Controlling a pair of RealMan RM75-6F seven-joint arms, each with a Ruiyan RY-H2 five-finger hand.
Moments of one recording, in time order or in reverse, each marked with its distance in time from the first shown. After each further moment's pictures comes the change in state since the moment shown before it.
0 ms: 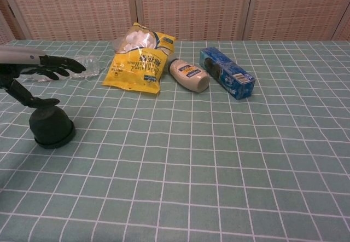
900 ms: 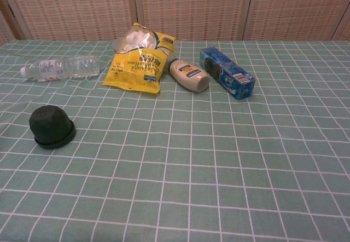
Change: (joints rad) left arm 0.608 -0.196 0.170 0.405 0.672 0.751 -0.028; right arm -0.024 -0.052 0.048 -0.016 0.089 0.007 -0.091
